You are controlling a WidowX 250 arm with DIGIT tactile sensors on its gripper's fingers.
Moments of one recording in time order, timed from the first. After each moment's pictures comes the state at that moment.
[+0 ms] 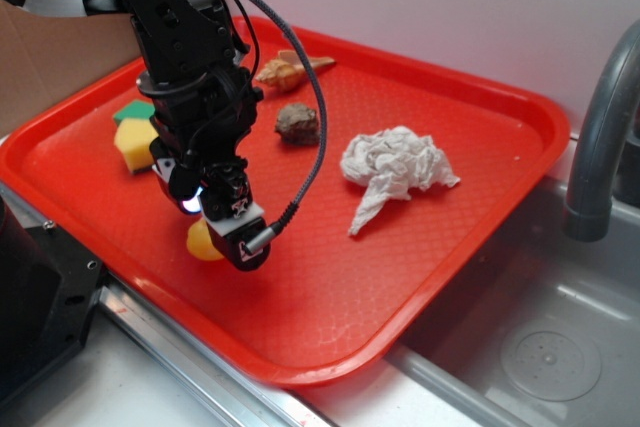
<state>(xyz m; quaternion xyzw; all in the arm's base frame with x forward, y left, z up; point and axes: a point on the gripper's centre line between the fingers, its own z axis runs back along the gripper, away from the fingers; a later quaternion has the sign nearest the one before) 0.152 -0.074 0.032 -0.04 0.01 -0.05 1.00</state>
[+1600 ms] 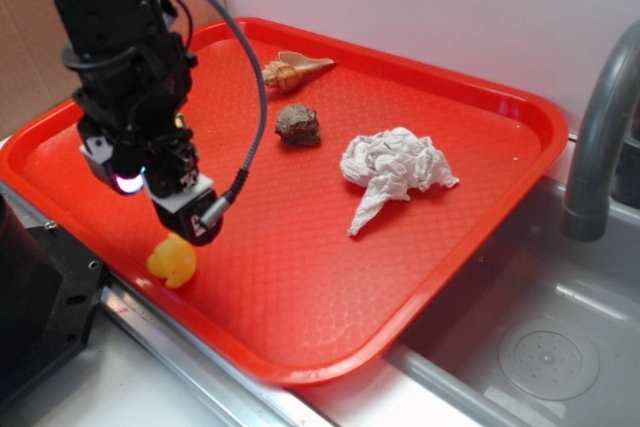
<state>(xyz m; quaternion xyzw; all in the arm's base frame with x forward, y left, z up) 0.127 -0.058 0.063 -0.01 -0.01 0.04 1.00</state>
